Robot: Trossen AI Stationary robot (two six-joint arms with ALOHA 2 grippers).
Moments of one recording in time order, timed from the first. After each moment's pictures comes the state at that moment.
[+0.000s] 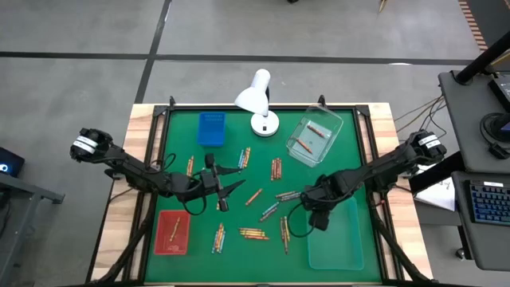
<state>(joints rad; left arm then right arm) -0.37 1.36 0.53 0.96 -0.67 0.19 0.34 1.50 0.96 -0.85 -0.16 0.76</state>
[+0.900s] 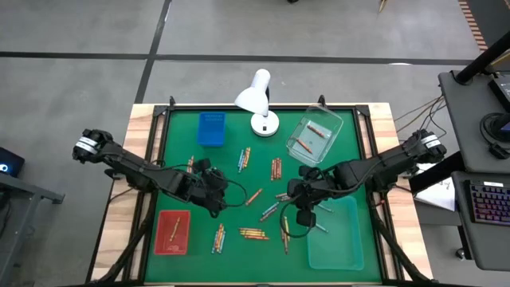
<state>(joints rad) -0.37 1.40 0.91 -0.64 -0.60 -0.64 0.34 1.50 1.29 -0.83 0.12 0.43</state>
